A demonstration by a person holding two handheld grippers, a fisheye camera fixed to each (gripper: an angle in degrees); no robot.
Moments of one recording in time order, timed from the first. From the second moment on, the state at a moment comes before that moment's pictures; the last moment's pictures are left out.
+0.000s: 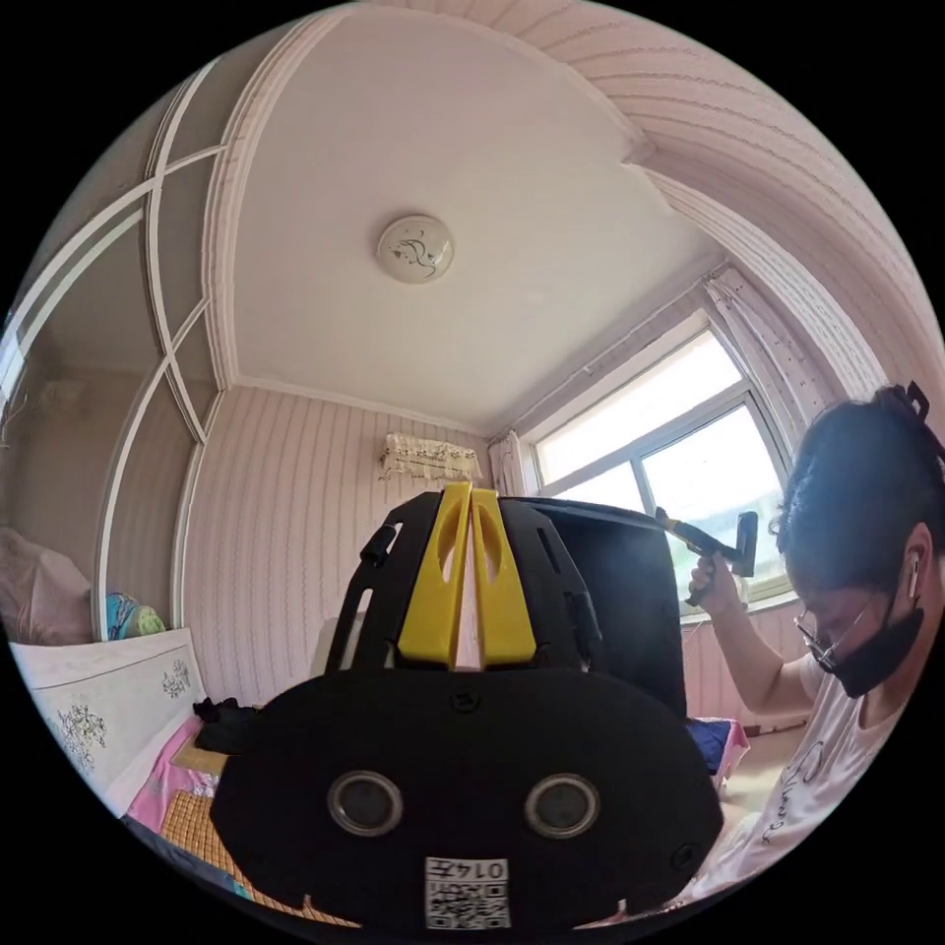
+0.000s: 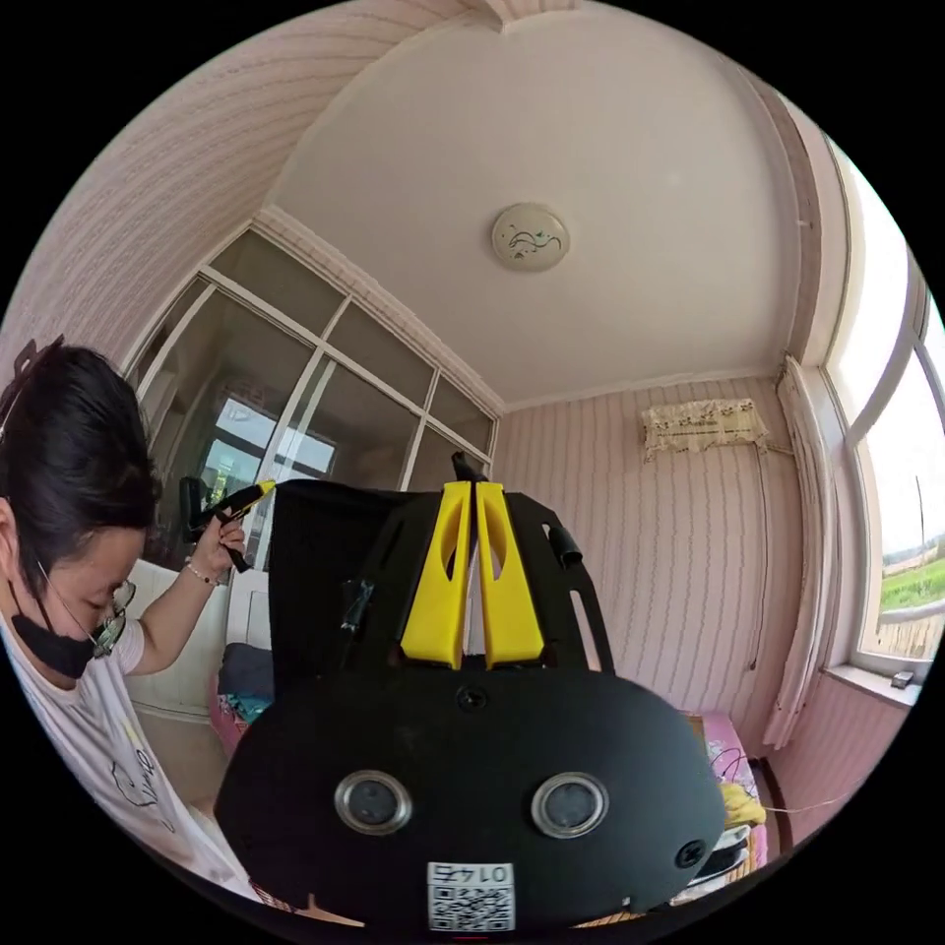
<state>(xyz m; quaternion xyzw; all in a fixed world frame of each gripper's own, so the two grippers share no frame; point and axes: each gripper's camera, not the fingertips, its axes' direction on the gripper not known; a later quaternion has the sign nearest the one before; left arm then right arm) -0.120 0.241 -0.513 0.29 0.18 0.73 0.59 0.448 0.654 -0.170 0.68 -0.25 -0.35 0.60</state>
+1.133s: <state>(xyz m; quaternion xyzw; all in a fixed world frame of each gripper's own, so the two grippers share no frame) -0.453 0.010 -0.203 0.01 -0.27 0.55 0.79 0.301 0.260 0.280 0.18 -0.14 -0.27 0.94</state>
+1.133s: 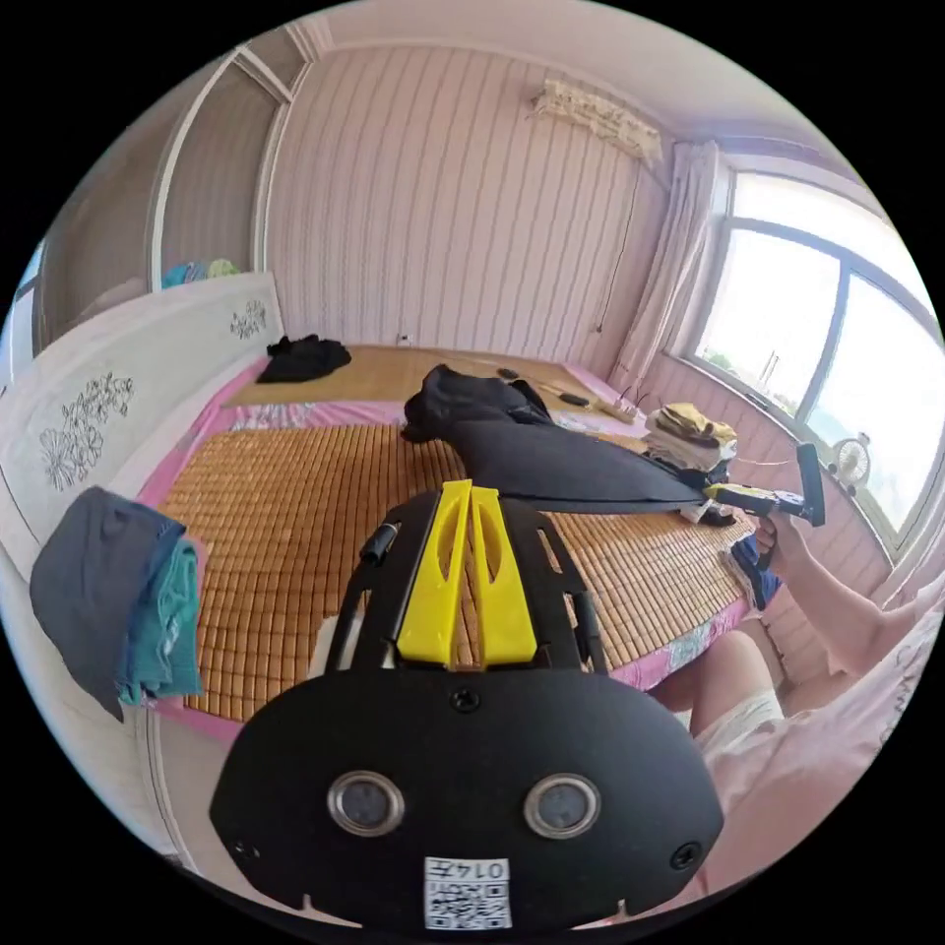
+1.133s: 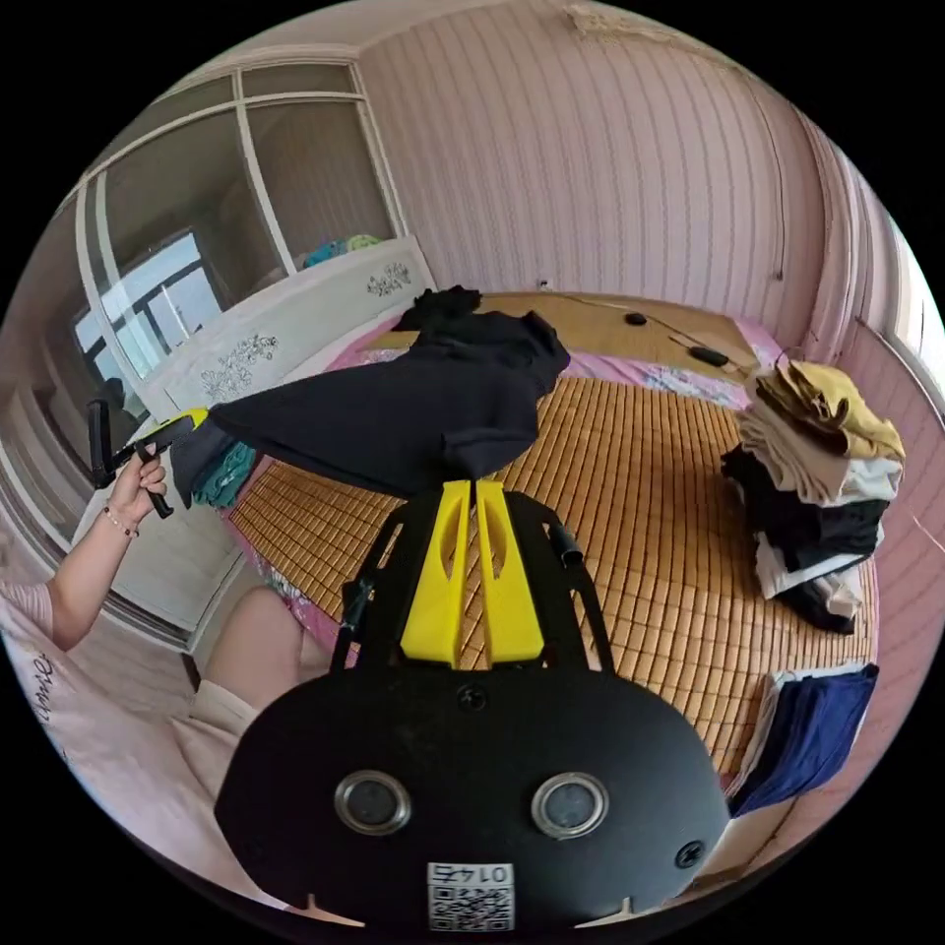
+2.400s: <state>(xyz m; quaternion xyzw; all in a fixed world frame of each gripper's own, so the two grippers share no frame) -0.621 0.126 -0.017 -0.16 -0.41 0.46 0.77 0.335 0.193 0.445 0.02 -0.09 -0.20 0.98</state>
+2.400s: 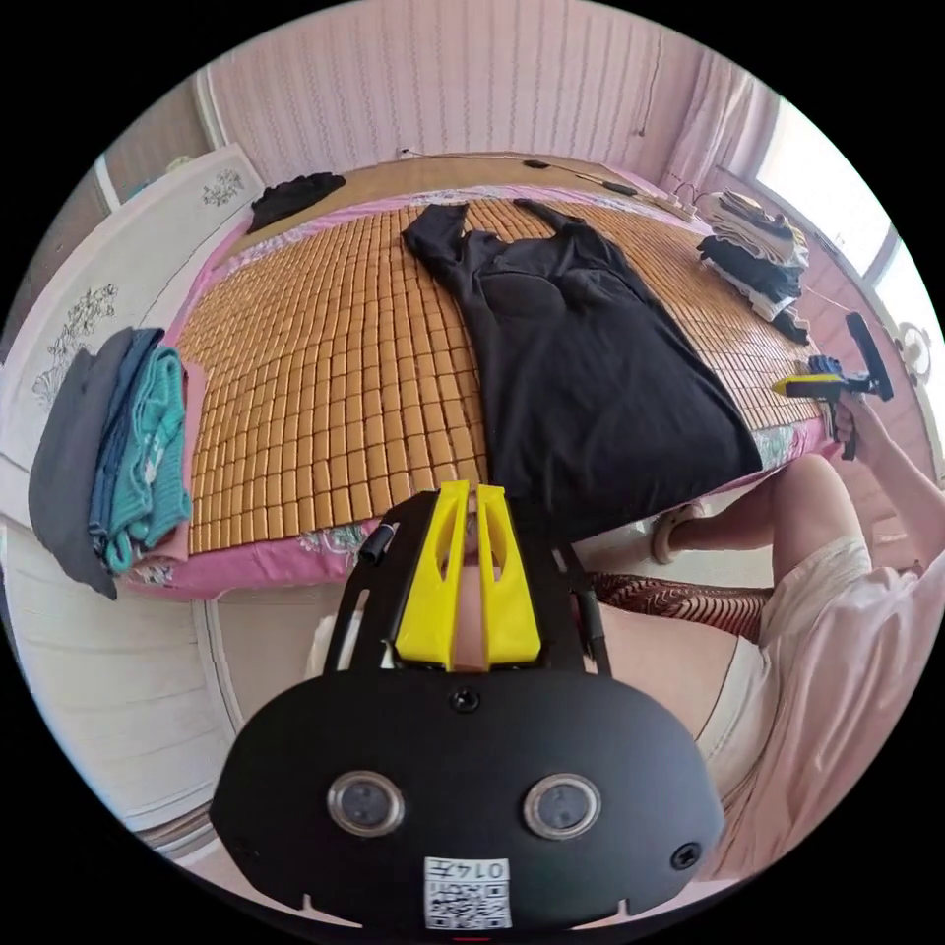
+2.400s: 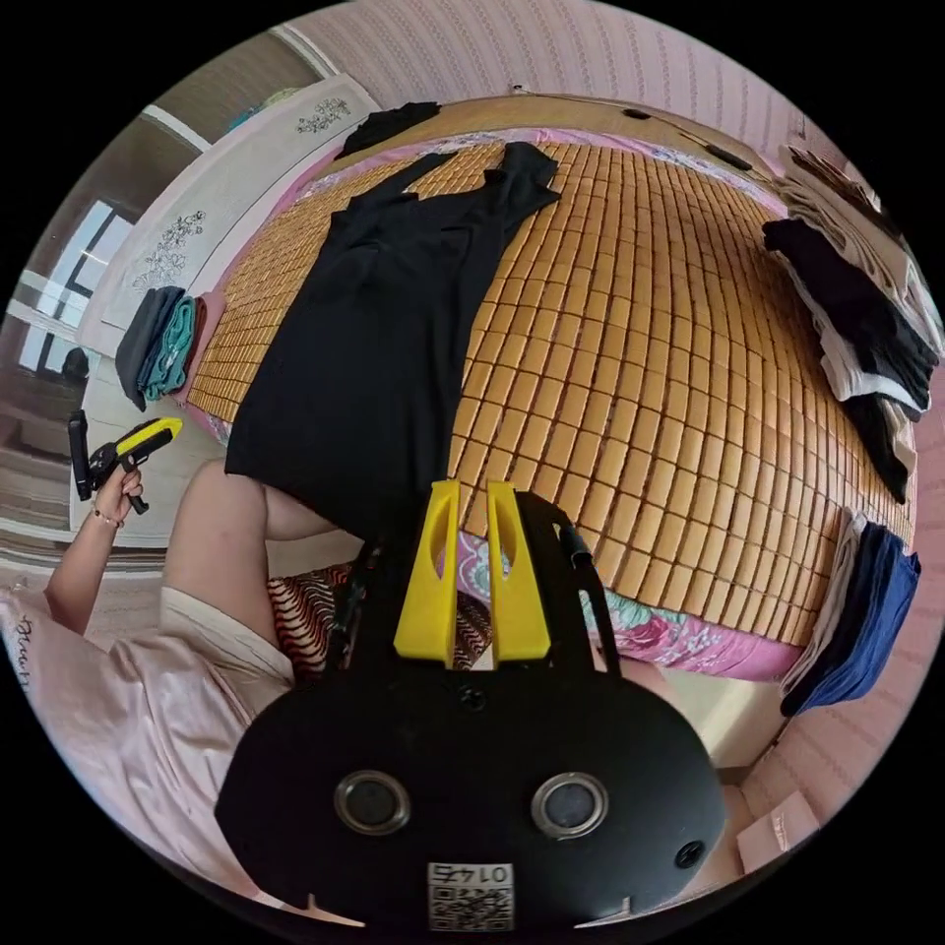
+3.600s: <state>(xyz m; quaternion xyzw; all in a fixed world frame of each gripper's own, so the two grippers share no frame) -0.516 0.046 0.544 -0.31 -0.29 0.54 0.73 0.495 0.106 0.403 0.11 0.00 0.04 0.99</state>
